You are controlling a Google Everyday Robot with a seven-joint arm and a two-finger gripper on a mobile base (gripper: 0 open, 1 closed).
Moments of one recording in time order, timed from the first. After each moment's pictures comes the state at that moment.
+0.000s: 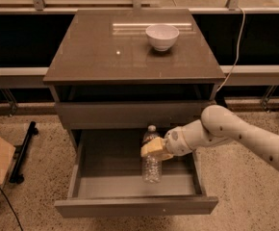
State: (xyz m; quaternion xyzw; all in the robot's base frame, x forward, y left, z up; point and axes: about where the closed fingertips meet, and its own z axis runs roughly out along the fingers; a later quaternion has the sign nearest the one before) arm 0.535 -0.050 0.597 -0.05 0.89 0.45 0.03
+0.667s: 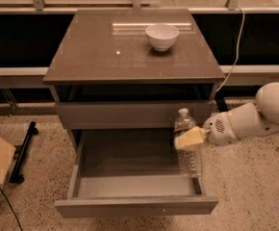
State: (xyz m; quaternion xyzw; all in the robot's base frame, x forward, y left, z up) arm 0.493 -0.146 0.715 -0.14 0.90 0.40 0.12
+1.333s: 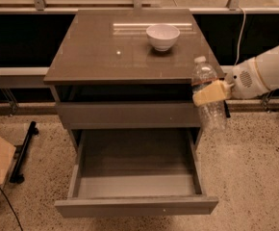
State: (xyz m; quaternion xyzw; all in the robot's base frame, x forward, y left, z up) arm 0.540 -0.190 0.851 -0.24 0.90 0.28 0.25
